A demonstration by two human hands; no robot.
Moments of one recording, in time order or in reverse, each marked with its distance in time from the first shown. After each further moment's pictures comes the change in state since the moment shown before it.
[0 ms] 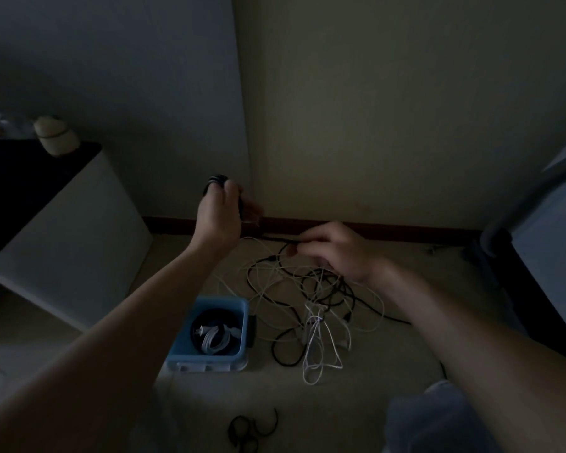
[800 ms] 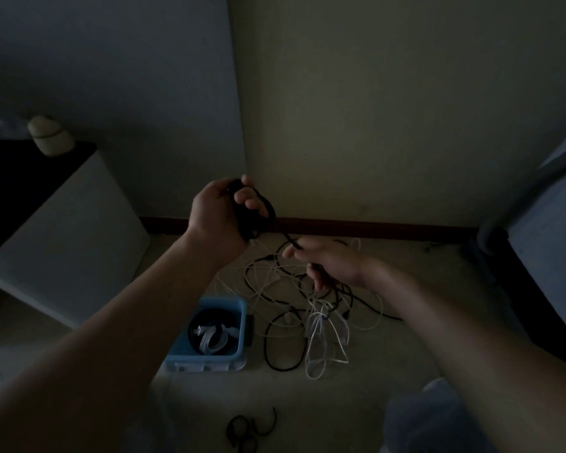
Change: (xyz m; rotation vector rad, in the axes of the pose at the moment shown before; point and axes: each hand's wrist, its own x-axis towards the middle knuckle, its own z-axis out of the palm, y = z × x) left_hand -0.016 0.020 0.002 -0.947 -0.409 -0.422; right_hand 0.006 0.023 0.000 -0.007 -0.165 0.208
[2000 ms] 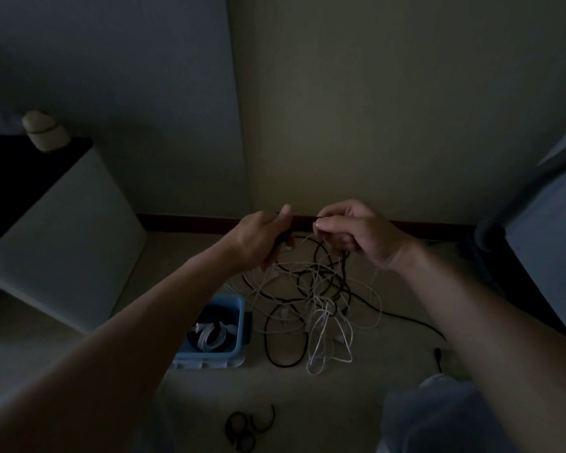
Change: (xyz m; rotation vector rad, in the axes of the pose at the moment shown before) left_hand -0.006 -0.030 0.002 1.528 -0.034 0.068; right_hand -0.032 -0.033 -0.027 0.210 0.134 -0.308
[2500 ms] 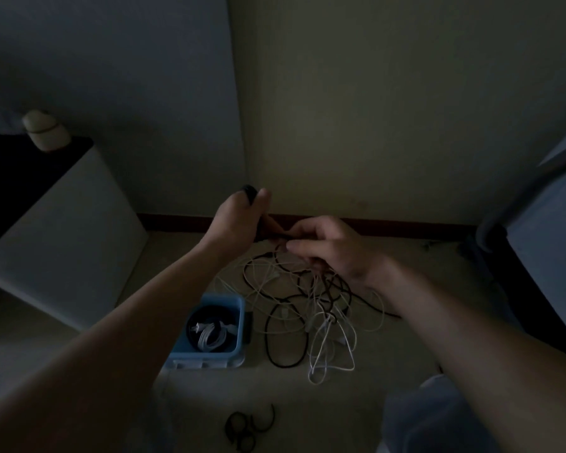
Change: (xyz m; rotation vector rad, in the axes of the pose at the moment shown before) left_hand 0.010 -0.006 -0.013 -0.112 0.351 -0.026; right_hand 0.005 0.012 0.036 -0.022 -0.068 0.051
